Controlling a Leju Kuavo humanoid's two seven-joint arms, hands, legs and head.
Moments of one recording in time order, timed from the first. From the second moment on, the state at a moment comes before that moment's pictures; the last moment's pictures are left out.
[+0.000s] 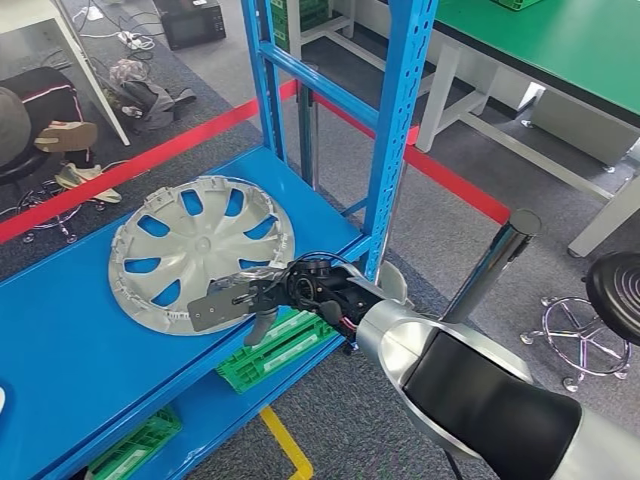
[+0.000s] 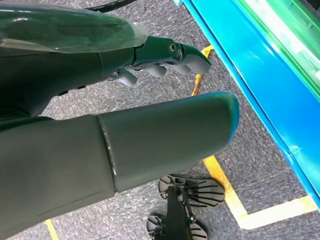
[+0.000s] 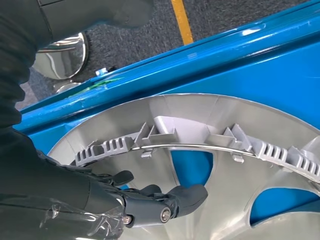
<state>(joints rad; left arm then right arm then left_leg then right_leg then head) -0.28 0.07 1.45 -0.16 -1.36 -0.10 -0.17 -0.94 0.25 0.86 -0.35 0.62 0.46 -0.25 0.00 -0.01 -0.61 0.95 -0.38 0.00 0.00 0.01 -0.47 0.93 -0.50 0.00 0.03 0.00</state>
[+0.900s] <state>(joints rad) -0.28 0.07 1.45 -0.16 -1.36 -0.10 -0.17 -0.94 0.25 0.86 -0.35 0.62 0.46 -0.25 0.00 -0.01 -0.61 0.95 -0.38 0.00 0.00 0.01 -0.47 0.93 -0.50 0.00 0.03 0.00</state>
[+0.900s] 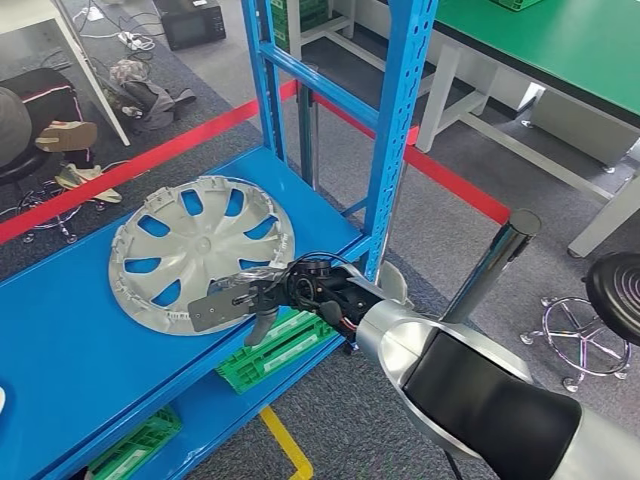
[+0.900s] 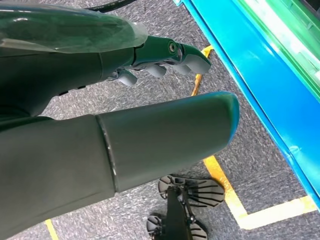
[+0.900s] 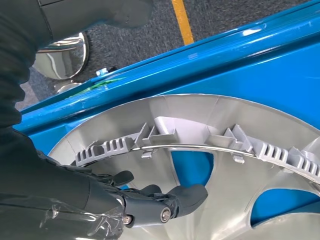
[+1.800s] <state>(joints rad) -0.28 0.07 1.45 -0.16 -1.36 -0.10 -0.17 -0.94 0.25 0.86 -0.34 0.62 0.46 -0.25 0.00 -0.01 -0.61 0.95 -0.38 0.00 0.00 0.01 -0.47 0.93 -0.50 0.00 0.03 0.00</state>
